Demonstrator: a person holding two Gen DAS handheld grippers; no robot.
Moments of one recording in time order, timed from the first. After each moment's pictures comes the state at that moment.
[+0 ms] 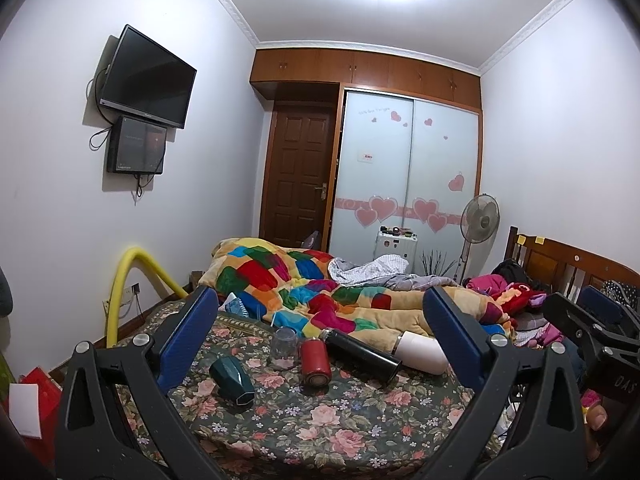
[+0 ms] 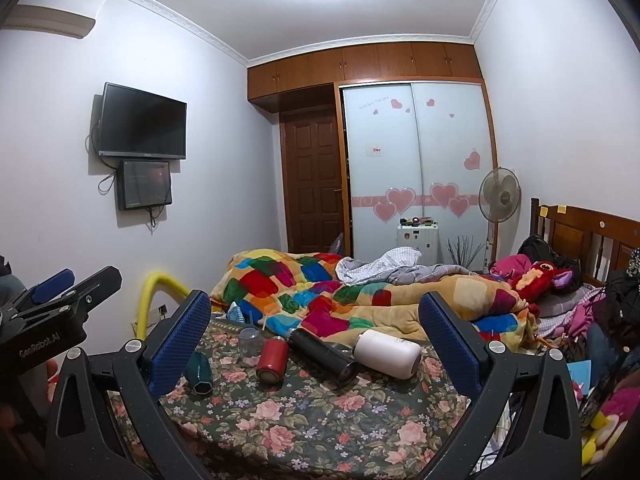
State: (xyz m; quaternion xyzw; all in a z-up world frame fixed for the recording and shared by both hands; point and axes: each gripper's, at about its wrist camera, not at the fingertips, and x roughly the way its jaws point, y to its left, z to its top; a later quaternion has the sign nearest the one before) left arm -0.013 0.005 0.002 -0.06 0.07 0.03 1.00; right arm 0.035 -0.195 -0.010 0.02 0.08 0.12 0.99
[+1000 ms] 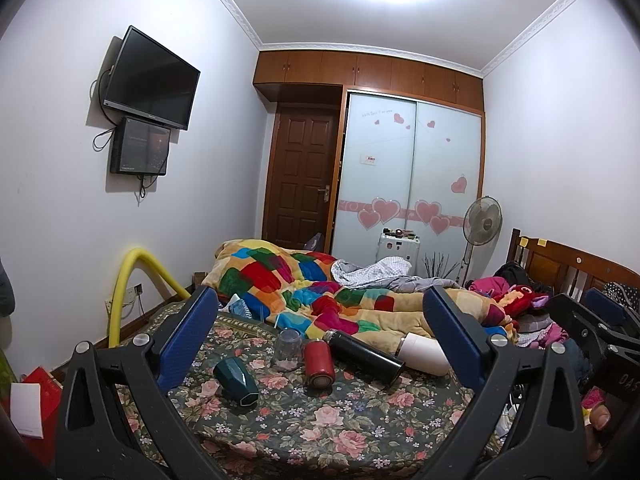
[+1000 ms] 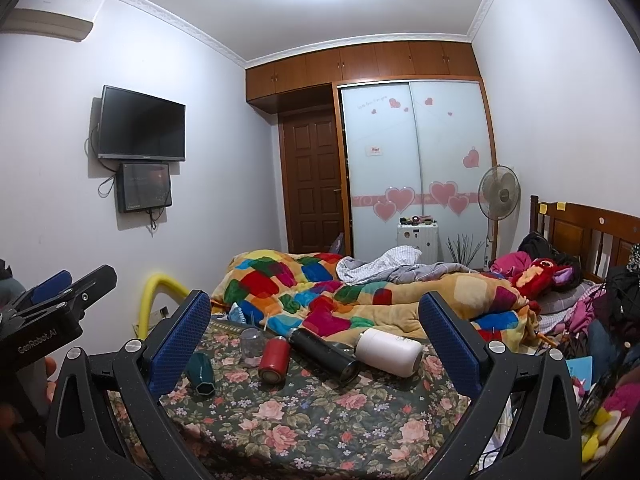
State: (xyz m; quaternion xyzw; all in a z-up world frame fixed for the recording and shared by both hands) left arm -0.016 0.013 0.003 -0.06 0.06 0.03 1.00; right arm 0.032 -0.197 -0.011 0.02 0.08 0.12 0.99
